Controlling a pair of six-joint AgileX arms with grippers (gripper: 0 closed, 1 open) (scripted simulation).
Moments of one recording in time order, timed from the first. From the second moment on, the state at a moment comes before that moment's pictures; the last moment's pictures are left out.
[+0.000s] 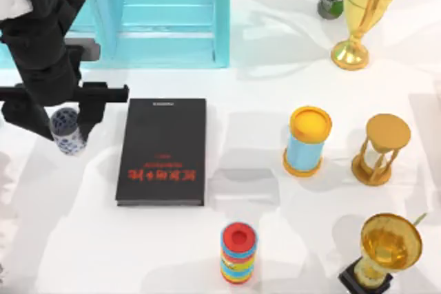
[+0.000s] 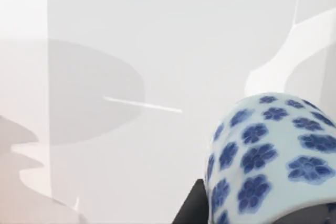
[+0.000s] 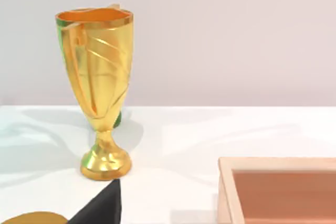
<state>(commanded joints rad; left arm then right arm) -0.21 1.96 1.47 -1.11 -0.01 -0.19 0.00 0.00 0.00 0.00 0.00 0.00</state>
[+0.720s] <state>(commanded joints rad) -0.21 1.96 1.47 -1.11 -0.01 -0.19 0.00 0.00 0.00 0.00 0.00 0.00</state>
